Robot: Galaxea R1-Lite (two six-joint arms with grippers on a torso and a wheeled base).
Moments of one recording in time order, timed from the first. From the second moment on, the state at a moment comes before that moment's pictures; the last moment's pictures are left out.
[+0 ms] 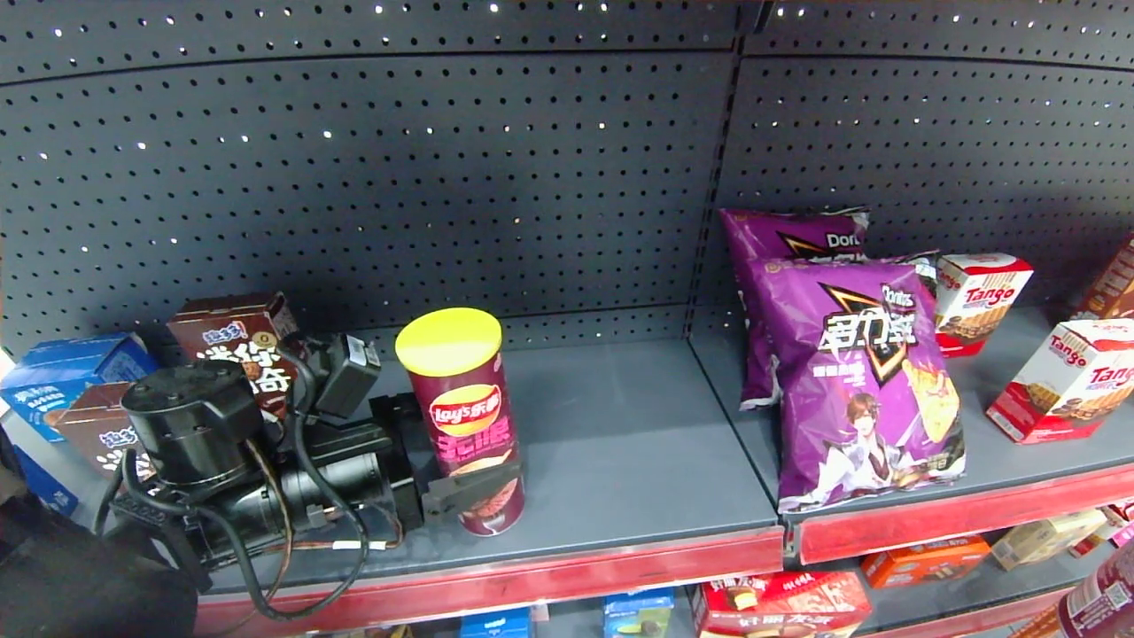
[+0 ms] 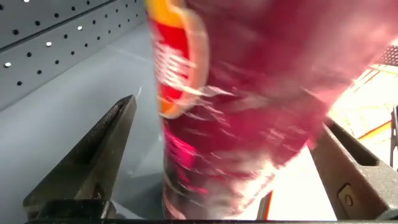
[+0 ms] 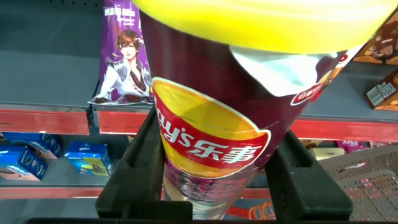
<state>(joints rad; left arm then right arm) -0.27 1.82 -0.40 -1.33 -0.75 0.02 0.20 0.54 -0.37 -0.10 -0.15 -0.13</state>
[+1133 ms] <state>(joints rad) -0.18 1.57 -0.13 -1.33 -0.75 0.06 0.20 0.54 -0.37 -0.10 -0.15 -0.12</state>
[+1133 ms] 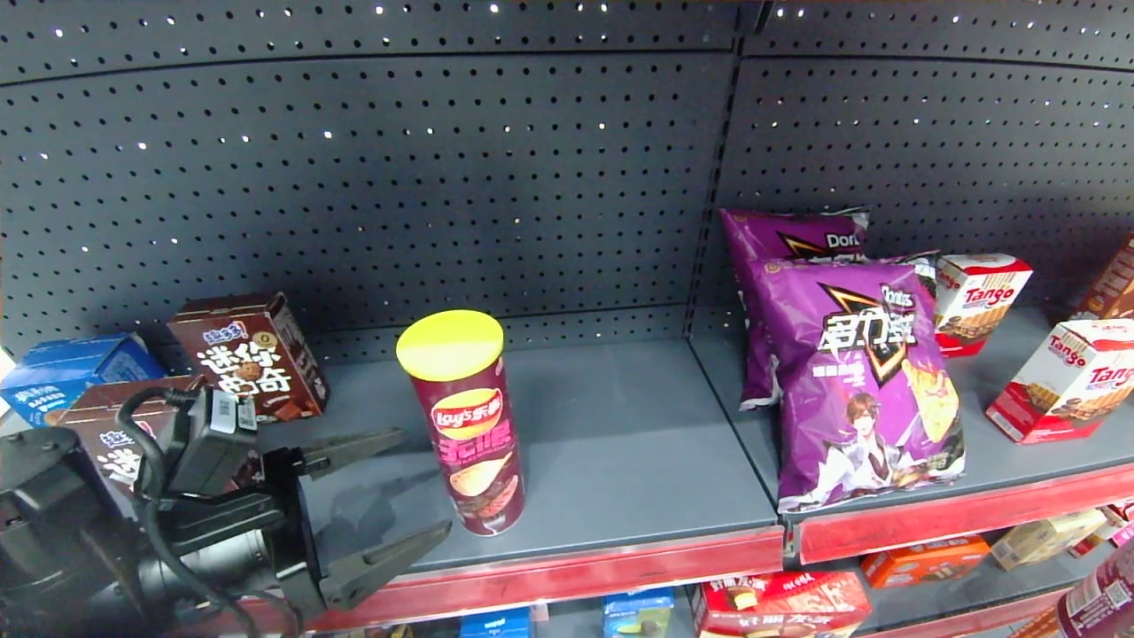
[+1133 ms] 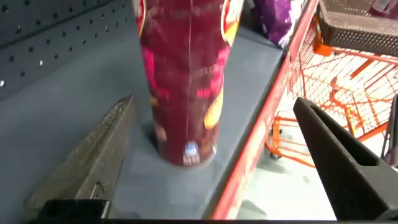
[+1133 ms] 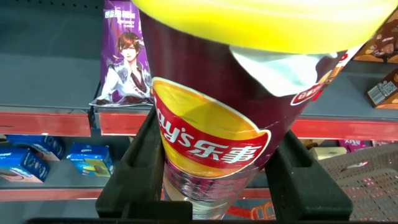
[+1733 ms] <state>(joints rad) -0.12 1.40 -0.01 -1.30 -0.68 0.06 0.20 0.54 -0.36 -0.10 -0.15 -0.12</state>
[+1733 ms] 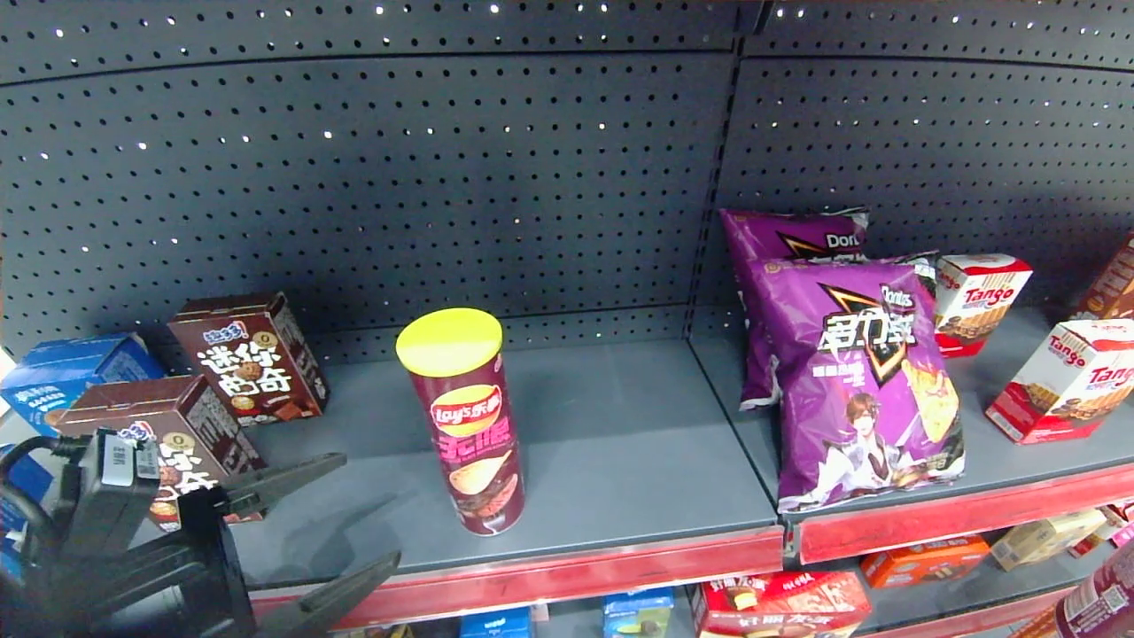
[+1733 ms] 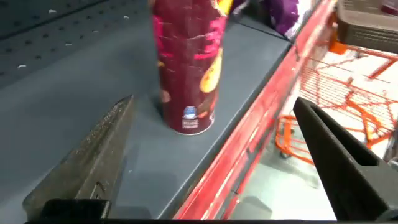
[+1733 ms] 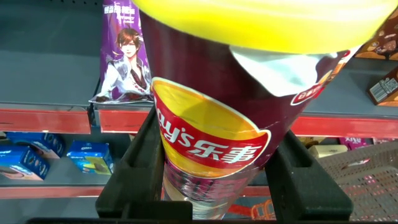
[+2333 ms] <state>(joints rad) -0.12 1.18 0.00 -1.16 -0.40 -0.02 0.20 0.54 -0.37 -0.11 -0.16 -0.11</state>
